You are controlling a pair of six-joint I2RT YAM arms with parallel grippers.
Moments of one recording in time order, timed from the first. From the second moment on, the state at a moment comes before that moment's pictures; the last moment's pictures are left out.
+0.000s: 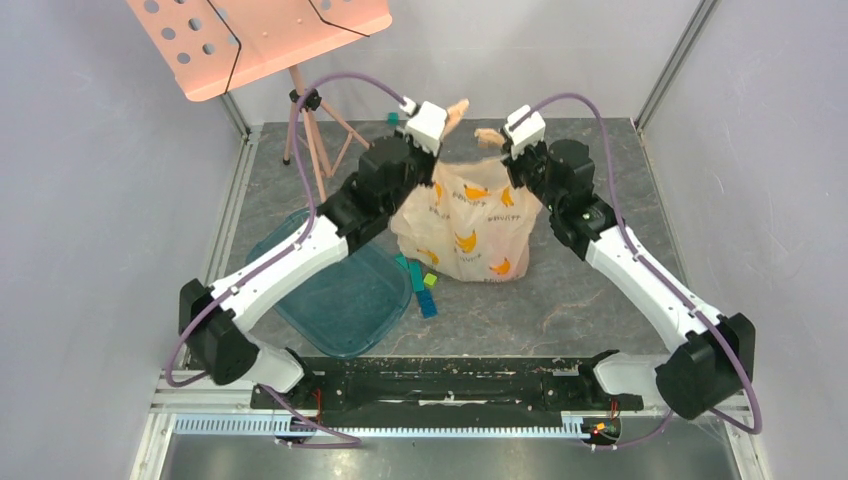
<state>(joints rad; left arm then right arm) -0.79 1.43 1.32 -0.03 -0.32 0.12 0.44 1.26 1.07 0.05 -0.02 -0.31</state>
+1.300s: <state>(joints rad) -0.64 1.22 0.92 0.22 -0.02 -0.31 0.36 0.84 0.72 0.12 -0.16 -0.03</state>
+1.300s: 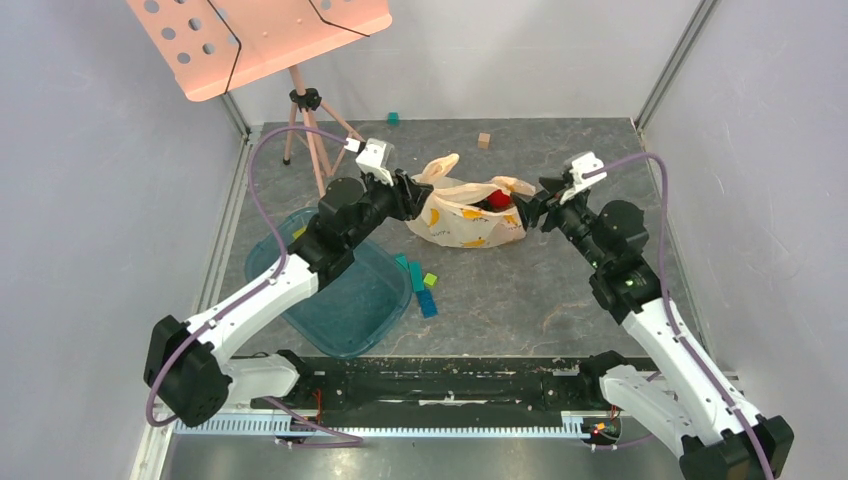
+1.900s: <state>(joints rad) -0.69 1.18 0.92 0.17 0.04 -0.30 0.36 1.02 1.20 -0.17 -0.33 0.19</state>
